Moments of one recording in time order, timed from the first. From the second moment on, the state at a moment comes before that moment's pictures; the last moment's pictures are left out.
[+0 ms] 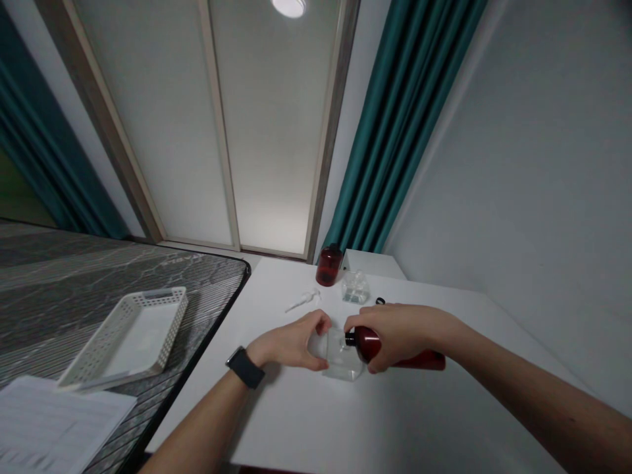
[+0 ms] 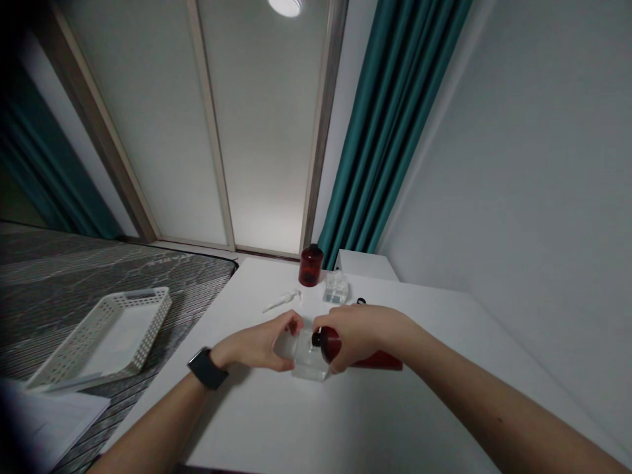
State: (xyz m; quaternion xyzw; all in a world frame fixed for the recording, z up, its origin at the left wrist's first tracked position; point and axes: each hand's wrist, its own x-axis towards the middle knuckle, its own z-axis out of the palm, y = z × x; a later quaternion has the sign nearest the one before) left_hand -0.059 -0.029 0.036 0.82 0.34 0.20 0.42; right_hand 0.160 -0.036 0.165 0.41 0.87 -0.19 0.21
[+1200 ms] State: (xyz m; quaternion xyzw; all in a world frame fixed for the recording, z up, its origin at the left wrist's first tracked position) left_hand -0.060 -0.030 0.035 0.82 0.33 0.20 0.42; right_hand 0.158 -0.036 0.167 0.40 0.87 -0.18 0.23
